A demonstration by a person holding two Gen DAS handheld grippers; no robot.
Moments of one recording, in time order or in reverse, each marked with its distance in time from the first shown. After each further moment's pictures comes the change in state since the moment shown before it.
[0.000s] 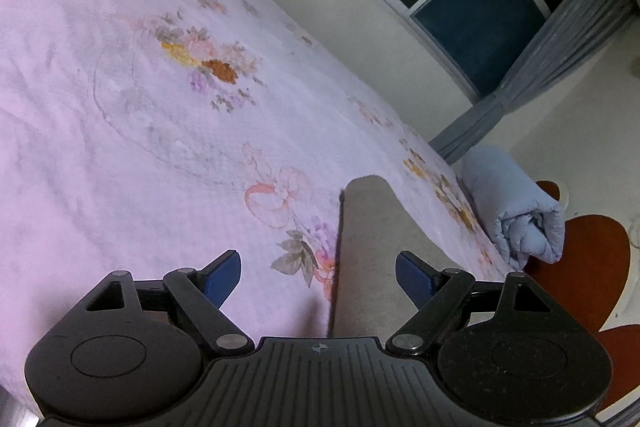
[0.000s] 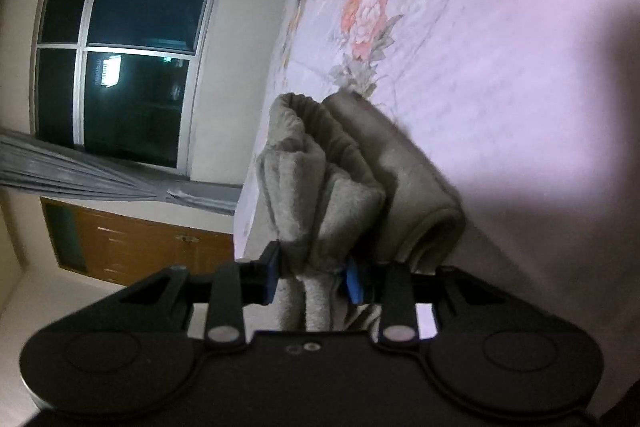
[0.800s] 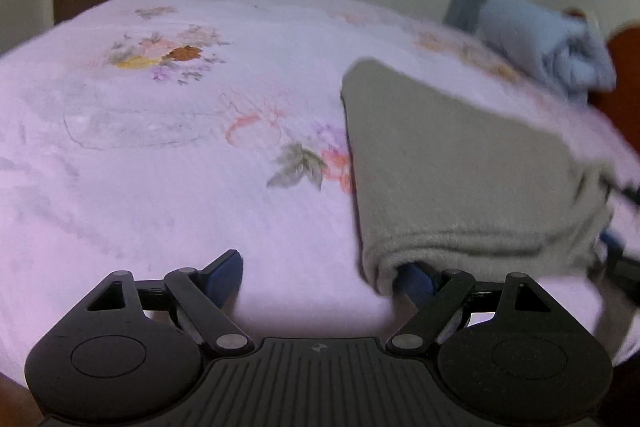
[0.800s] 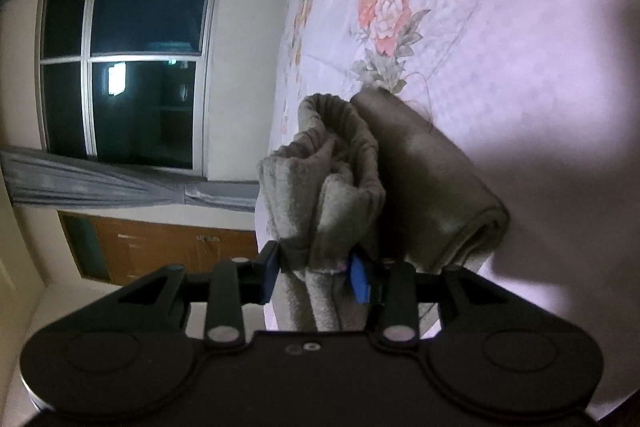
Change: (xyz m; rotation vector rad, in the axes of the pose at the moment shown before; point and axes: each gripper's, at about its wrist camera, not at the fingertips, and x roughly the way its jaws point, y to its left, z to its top) left arm 0.023 -0.054 -0.042 0.447 0.161 0.221; right arm 0.020 0.021 0.014 0.046 0.049 0.048
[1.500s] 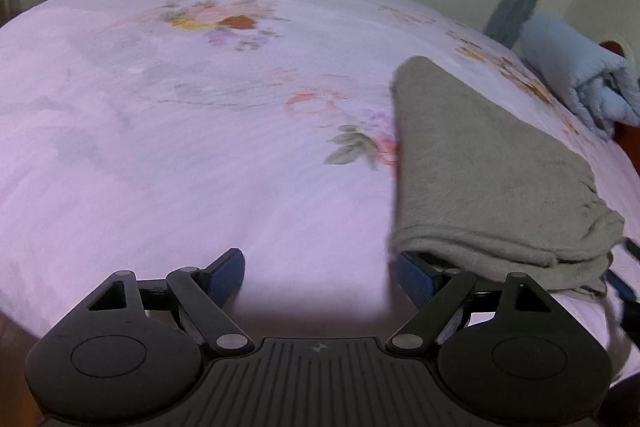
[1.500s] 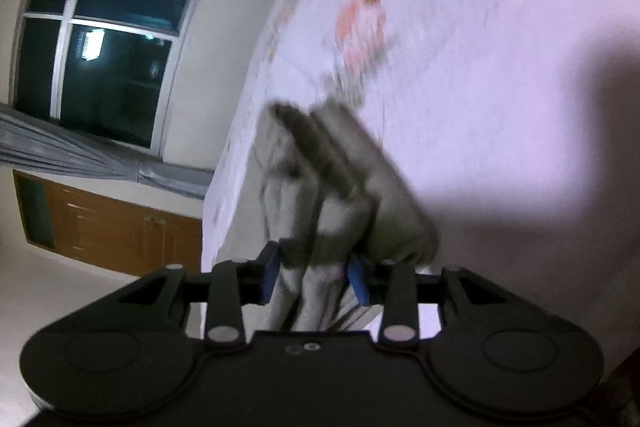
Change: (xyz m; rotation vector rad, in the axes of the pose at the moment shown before) left arm -0.015 0.028 -0.011 -0.141 0.061 0.080; right arm -0.034 0.005 0.009 -0.179 -0.043 -0.139
